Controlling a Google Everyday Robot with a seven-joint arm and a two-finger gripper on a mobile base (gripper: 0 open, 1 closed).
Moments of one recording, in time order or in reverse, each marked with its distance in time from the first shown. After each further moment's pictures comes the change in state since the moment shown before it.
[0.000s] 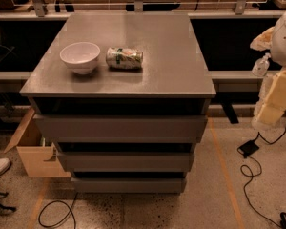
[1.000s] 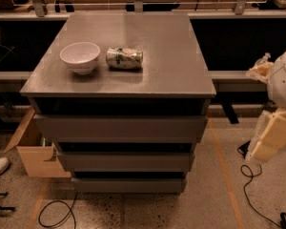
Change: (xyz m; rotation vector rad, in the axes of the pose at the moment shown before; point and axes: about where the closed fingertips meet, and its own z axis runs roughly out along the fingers) arm 0.008 0.047 0.032 -0.018 -0.069 0.011
